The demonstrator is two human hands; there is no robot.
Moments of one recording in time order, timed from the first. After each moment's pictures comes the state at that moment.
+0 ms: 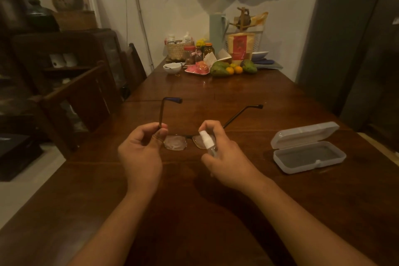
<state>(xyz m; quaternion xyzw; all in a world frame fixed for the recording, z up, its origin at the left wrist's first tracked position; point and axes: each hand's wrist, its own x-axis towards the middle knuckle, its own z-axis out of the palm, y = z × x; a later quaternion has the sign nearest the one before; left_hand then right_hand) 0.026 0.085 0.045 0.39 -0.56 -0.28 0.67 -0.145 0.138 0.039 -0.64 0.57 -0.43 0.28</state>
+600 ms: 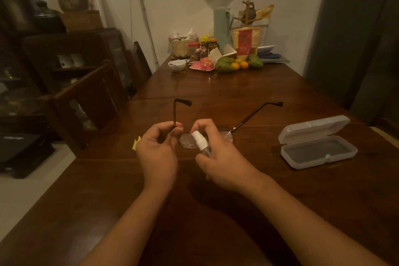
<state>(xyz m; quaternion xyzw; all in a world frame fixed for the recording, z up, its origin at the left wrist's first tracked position) 0.013 0.091 0.042 0.39 -0.57 -0.31 0.66 -0.121 0.142 0.047 -0.67 0.55 -0.41 0.28</state>
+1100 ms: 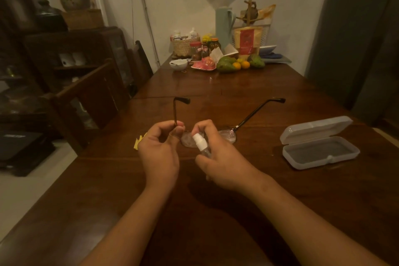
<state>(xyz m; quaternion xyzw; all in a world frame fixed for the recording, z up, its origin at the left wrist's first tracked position) 0.013 0.090 0.040 0.38 -0.57 -0.31 0.66 -0.120 0.140 0.046 -0.69 0.53 -0.41 0.29</state>
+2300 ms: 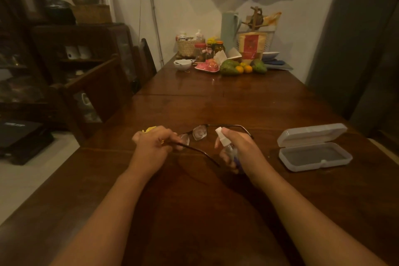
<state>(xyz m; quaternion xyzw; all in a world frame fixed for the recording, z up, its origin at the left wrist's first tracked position) 0.059 0.056 0.026 0.44 -0.79 -0.14 0.41 -0.158 0.143 0.036 -0.52 0.55 -0.49 0.43</state>
